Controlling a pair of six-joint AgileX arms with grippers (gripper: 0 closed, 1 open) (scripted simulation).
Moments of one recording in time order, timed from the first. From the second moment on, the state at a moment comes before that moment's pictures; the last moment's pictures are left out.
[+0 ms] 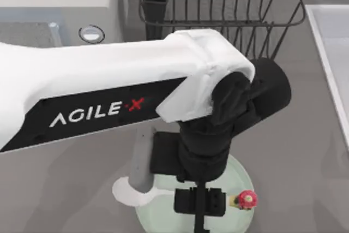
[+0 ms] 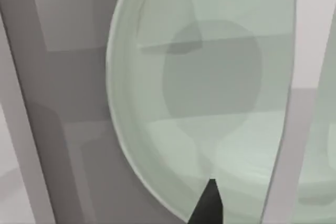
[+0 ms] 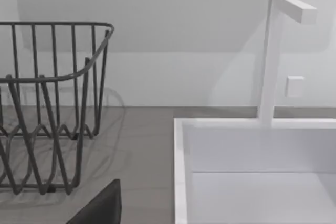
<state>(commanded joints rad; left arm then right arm) -1.02 1.89 1.48 -1.18 0.03 -2.47 0.00 0.00 0.00 0.00 0.00 0.00</state>
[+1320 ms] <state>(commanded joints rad) -1.03 1.88 1.39 -1.09 0.08 -2.43 0.00 0.00 0.00 0.00 0.00 0.00</state>
